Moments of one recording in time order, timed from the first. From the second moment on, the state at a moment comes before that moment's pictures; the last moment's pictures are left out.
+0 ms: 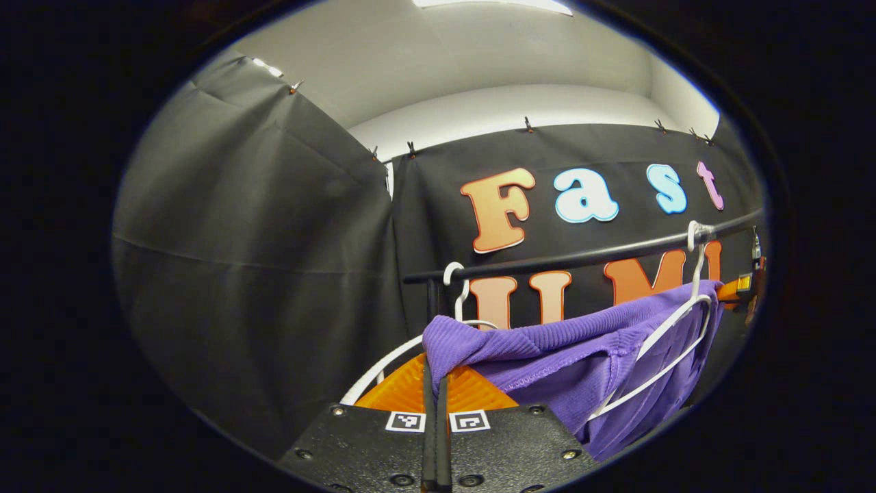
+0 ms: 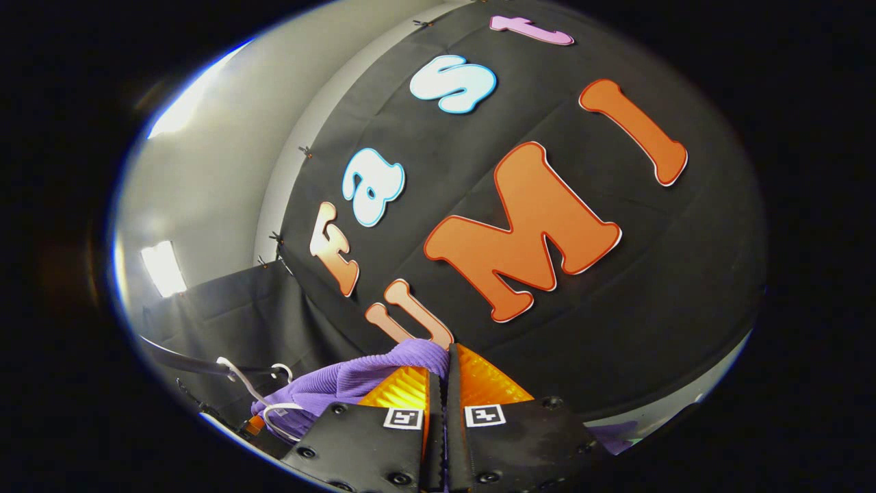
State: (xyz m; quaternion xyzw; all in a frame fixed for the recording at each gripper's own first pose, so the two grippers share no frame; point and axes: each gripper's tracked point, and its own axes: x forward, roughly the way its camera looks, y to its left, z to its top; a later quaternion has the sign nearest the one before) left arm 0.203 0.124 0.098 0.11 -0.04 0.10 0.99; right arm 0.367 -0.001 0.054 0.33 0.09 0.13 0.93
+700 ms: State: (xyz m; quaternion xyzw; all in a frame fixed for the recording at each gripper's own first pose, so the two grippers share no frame) left arm 0.211 0.144 -0.024 0.10 0.04 0.10 0.99; right arm 0.375 -0.003 -0.041 0.28 0.17 0.08 0.94
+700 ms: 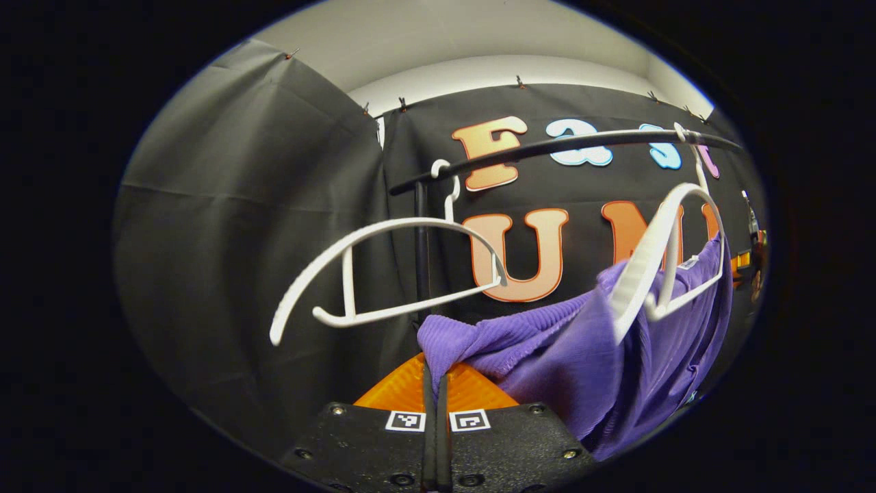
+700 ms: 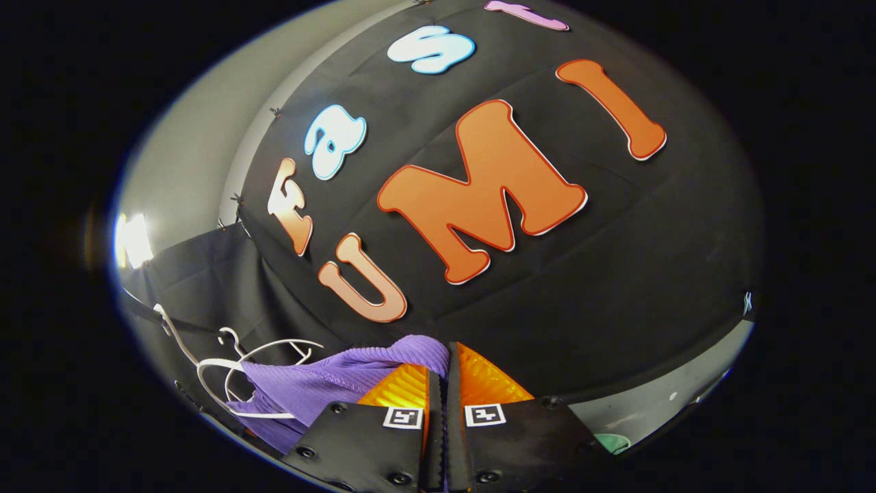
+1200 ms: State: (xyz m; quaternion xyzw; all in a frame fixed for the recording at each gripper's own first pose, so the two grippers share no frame) left arm 0.191 0.131 -0.089 0.08 0.07 0.09 0.99; right arm 0.333 -0.012 -0.104 0.24 0.19 0.07 0.95
